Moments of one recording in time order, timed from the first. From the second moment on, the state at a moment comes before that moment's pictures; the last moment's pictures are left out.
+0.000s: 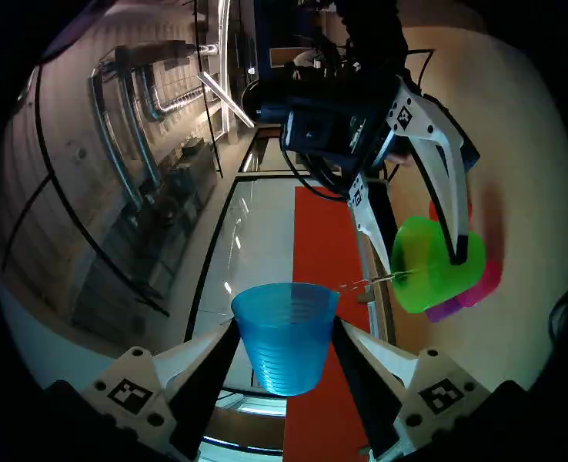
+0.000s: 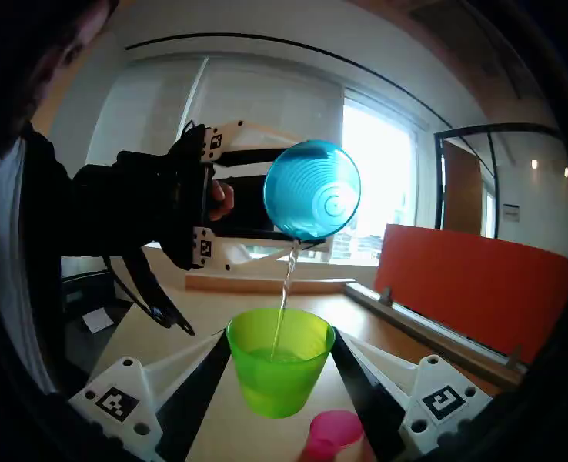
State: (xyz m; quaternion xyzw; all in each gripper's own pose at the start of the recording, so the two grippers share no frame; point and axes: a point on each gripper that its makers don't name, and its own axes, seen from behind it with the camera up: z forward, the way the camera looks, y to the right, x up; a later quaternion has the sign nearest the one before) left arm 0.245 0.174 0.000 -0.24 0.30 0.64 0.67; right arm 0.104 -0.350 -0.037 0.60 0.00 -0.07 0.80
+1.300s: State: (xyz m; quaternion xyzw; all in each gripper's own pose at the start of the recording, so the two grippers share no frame) left arm 0.242 0.167 0.000 -0.26 0.27 0.55 0.74; right arm 0.107 -0.344 -0.036 0.59 0.01 -0.07 0.80
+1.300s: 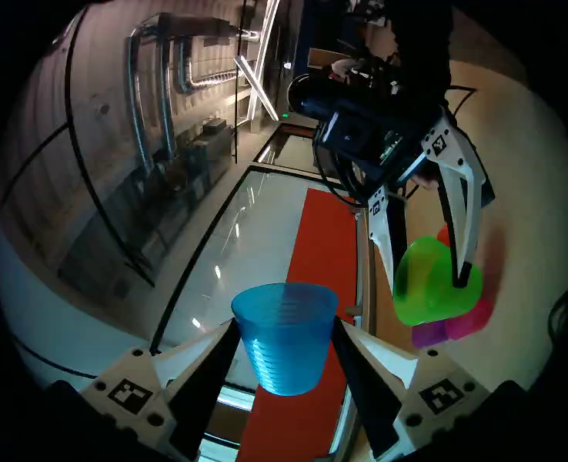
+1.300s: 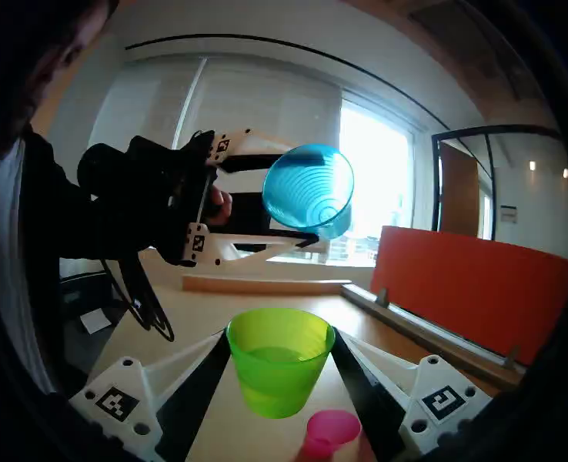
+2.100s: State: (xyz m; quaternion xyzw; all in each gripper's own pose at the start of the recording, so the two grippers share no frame) left arm 0.247 0.149 0.013 -0.31 0.16 0.30 0.89; right arm 0.116 -0.339 -0.037 0.59 0.01 -0.08 0.81
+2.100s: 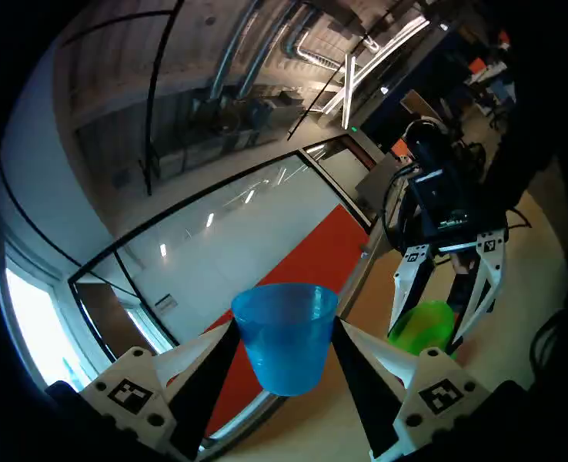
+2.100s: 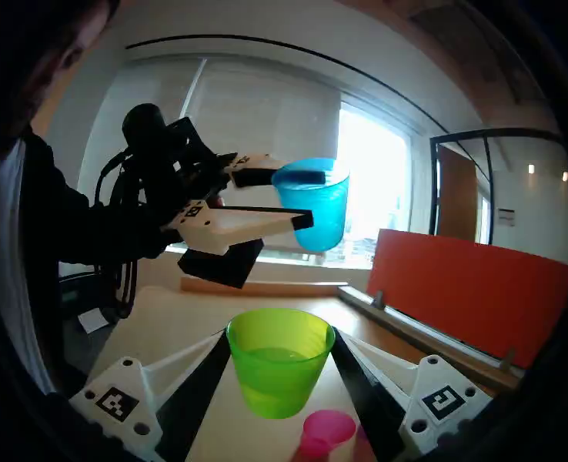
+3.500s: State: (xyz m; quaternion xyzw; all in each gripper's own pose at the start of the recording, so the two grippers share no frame) left arm 0.219 0.140 0.021 -0.36 -0.01 0.02 0.93; right arm 0.126 -0.334 -0.039 0.58 0.01 -0.08 0.81
